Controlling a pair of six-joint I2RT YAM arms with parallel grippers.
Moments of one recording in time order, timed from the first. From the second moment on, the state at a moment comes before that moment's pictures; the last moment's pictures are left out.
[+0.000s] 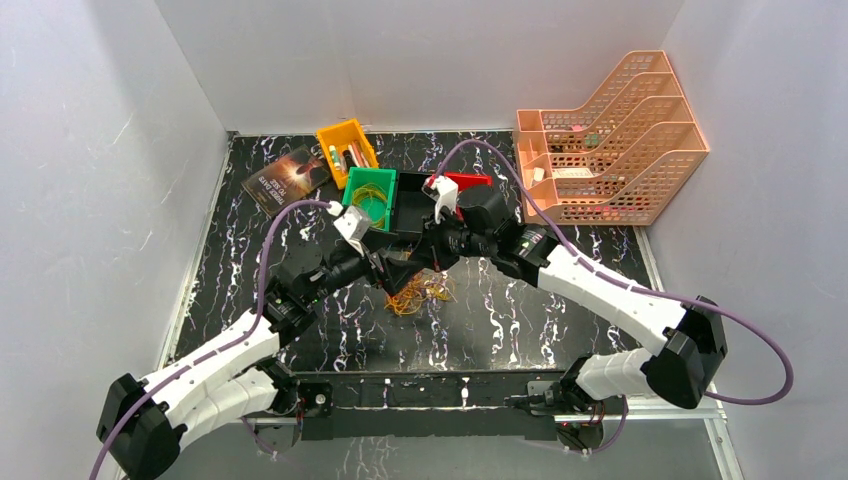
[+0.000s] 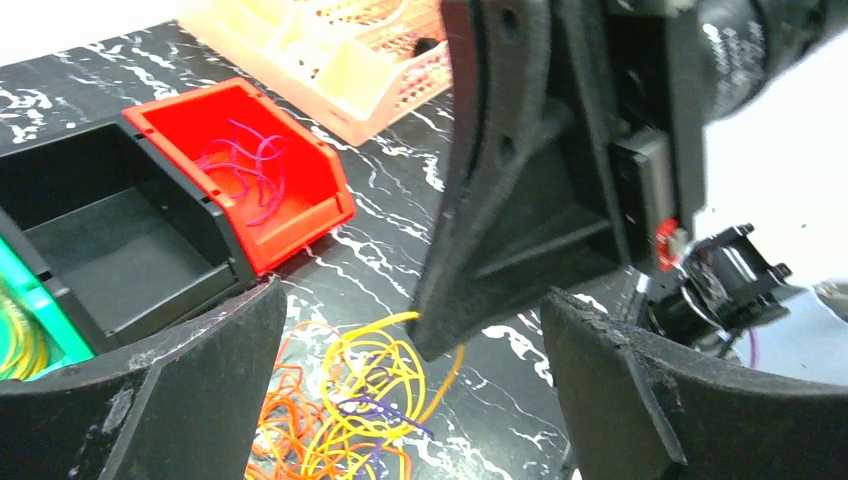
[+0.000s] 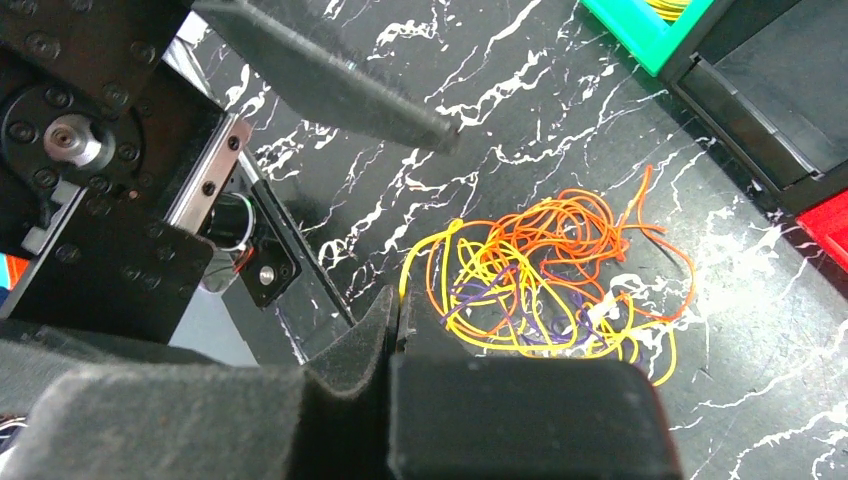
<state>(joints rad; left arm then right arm) -0.71 0.88 0.54 0.33 0.27 -0.26 0.88 1.30 1.13 -0.32 -0.30 0.39</state>
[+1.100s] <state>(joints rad) -0.71 1.32 0.49 0.63 0.53 -0.42 0.79 1.25 1.28 -0.34 -0.40 0.39</state>
